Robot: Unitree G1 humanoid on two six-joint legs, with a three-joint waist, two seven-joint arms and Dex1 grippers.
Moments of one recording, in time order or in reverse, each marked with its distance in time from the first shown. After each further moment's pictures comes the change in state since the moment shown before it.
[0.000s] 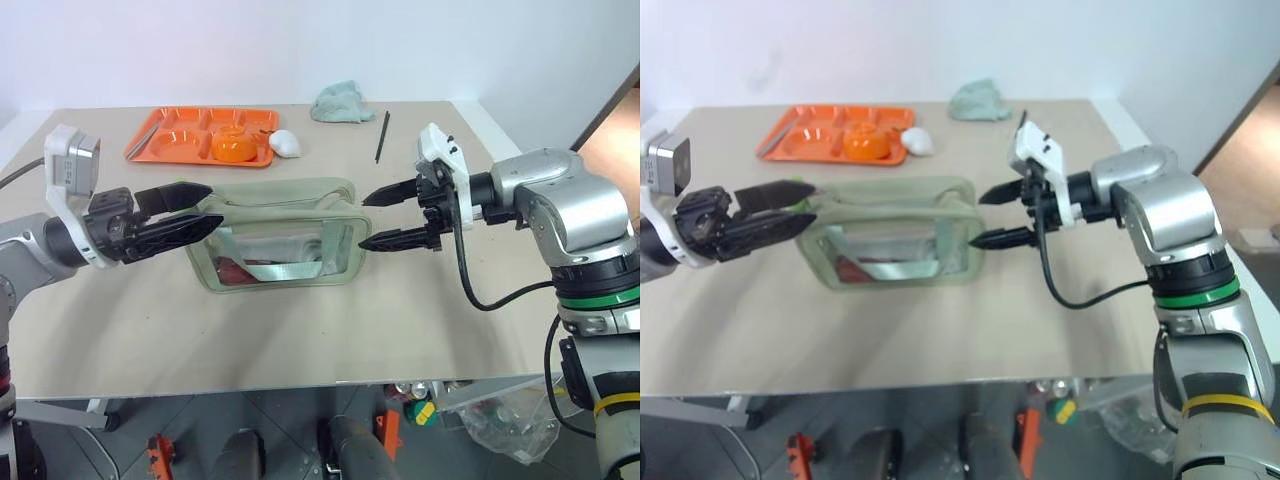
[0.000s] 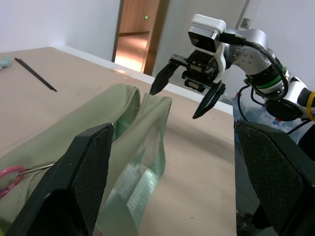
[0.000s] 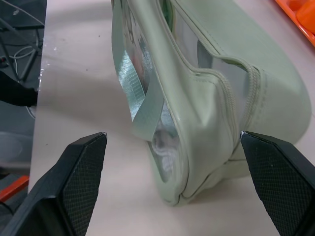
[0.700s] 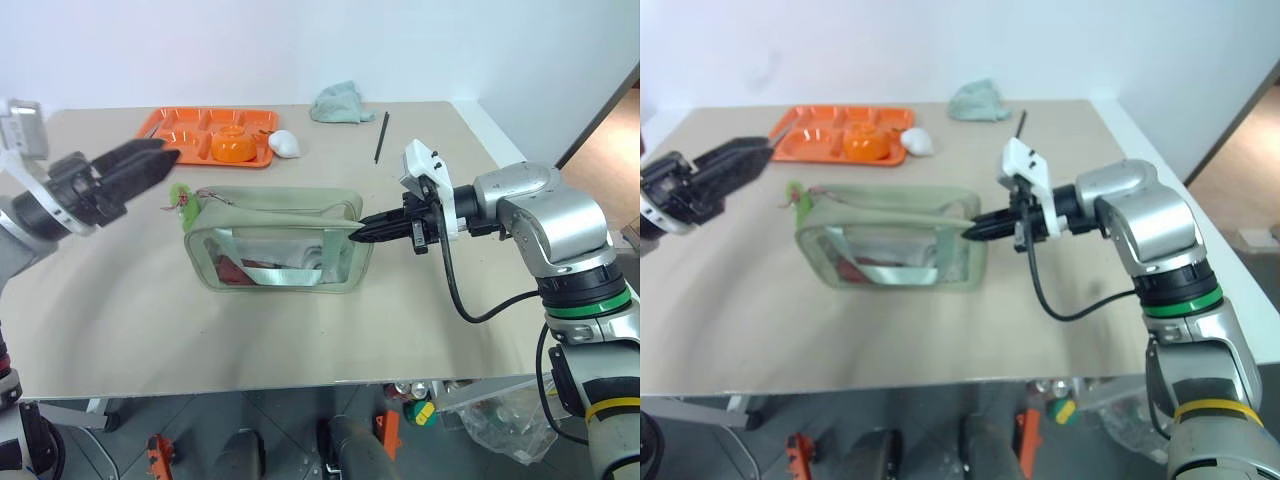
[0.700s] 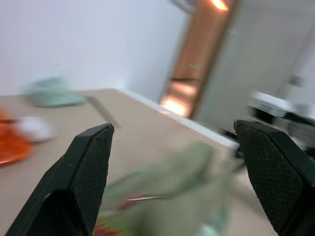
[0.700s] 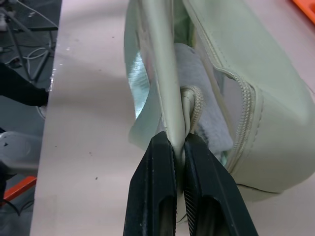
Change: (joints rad) left arm -0.047 -0.033 0.125 0.214 0.038 -0.057 0.201; right arm 0.036 0.013 0.004 -0.028 0.024 -0.020 0.002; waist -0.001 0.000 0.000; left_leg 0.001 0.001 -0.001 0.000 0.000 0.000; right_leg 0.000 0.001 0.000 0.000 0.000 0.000
